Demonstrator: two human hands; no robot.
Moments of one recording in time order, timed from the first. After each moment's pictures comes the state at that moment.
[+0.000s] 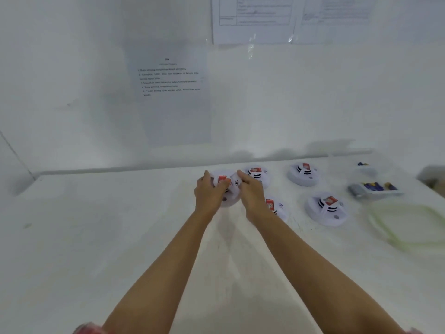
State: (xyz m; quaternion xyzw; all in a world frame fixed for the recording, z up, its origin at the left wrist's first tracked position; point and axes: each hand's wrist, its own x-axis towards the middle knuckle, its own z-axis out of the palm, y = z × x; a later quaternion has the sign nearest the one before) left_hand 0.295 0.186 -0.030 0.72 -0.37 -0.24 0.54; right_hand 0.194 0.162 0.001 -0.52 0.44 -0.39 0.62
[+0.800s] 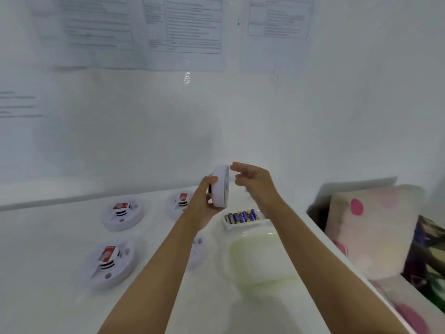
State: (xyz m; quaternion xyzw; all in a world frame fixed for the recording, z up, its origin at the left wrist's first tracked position) left_hand 0.025 -0.002 0.011 0.42 -0.28 -0.59 0.63; right_hand -0.112 -0.039 0.056 -0.67 0.38 -0.42 0.48
